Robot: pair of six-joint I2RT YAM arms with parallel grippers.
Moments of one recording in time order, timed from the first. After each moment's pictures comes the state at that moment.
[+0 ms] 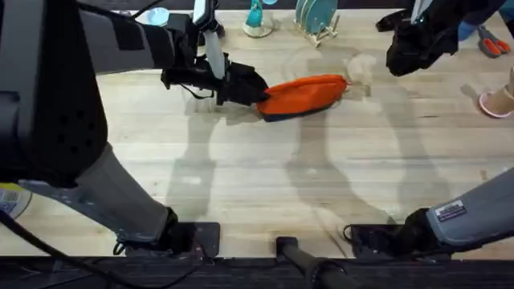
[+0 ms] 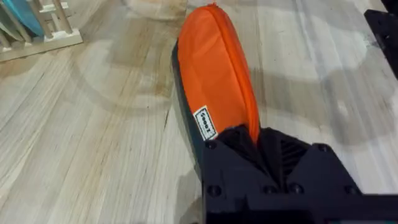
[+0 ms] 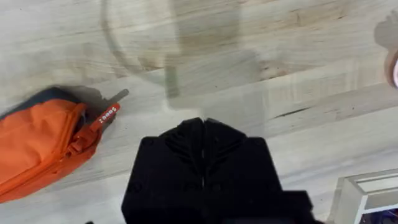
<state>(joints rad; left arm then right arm) -0.07 1.85 1.07 -0.53 1.18 1.14 -0.01 1.83 1.59 -1.16 0.18 0.20</state>
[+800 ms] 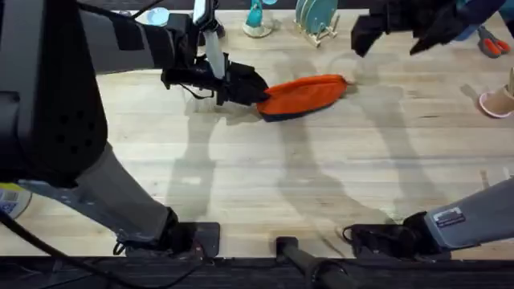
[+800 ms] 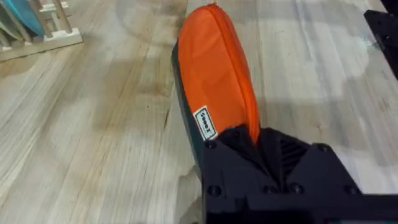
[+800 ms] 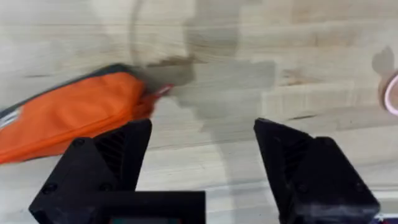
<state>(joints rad) -0.07 1.85 1.07 -0.53 1.18 1.14 0.14 1.78 1.74 -1.27 0.19 0.20</state>
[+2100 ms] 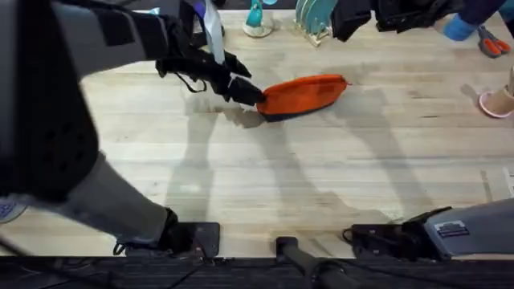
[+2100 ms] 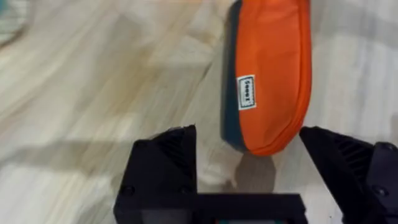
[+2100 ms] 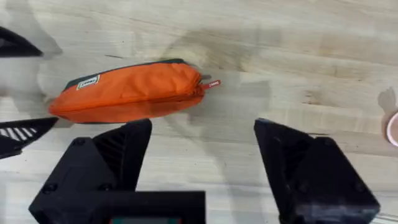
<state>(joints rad) -0.07 1.80 1.13 -0.54 0.90 0.73 0.33 1.65 1.80 -1.32 0.19 0.20</state>
